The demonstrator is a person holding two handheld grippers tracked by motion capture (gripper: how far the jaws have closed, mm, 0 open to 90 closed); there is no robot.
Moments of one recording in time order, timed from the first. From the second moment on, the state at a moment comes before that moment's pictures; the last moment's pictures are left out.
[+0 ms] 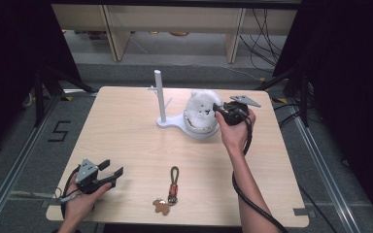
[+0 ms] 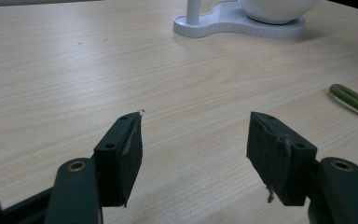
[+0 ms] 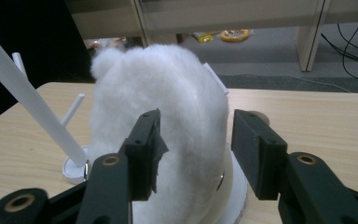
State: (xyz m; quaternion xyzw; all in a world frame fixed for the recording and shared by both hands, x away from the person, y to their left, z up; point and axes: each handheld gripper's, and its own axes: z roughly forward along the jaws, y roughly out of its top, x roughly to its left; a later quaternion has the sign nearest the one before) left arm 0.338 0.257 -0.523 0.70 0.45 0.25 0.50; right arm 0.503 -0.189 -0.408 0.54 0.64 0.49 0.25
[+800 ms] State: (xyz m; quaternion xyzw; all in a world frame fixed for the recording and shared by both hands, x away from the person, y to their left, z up) left arm 0.336 0.236 -0.505 0.71 0.44 0.21 0.50; right arm 0.456 -0.222 -0.421 0.56 0.69 0.41 0.19
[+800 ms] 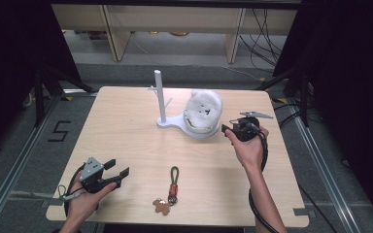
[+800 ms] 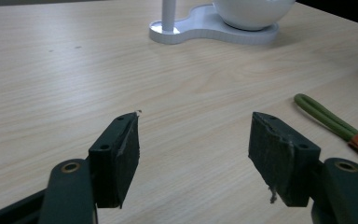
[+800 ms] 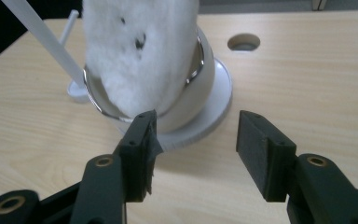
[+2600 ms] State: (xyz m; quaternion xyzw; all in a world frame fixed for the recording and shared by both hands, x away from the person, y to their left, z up) left arm 0.364 0.084 -0.475 0.87 0.41 0.01 0.27; right arm 0.419 -0.236 -0.468 0.59 0.73 0.31 0.14
